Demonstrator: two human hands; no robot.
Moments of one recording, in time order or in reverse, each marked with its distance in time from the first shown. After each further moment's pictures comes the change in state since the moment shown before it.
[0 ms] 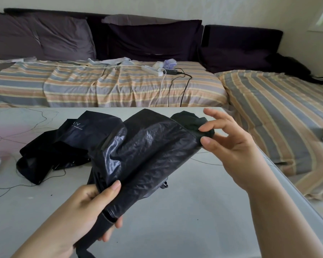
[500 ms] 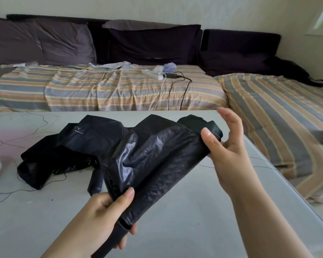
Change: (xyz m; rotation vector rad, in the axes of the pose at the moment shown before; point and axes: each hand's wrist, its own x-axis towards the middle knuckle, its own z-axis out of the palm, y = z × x) left_hand -0.003 0.008 0.021 0.017 -0.020 0.012; right_hand 0.003 0.000 0.022 0.128 0.249 0.145
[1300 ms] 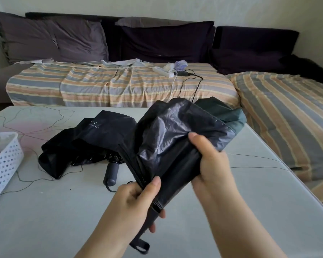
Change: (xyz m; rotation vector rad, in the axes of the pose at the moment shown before) left_hand -0.002 0.007 0.024 -0.153 0.203 0.021; right_hand -0.022 -0.007 0.074 0.554 0.266 0.513
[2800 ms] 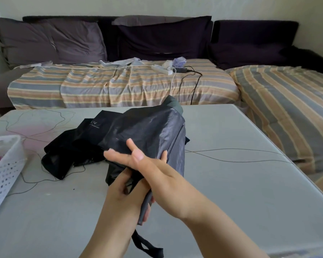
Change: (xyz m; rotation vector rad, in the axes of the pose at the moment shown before) left_hand 0.000 0.001 0.001 -0.077 0.100 0.170; right_hand -0.033 0.023 0.014 -0.811 -0.979 -0.142
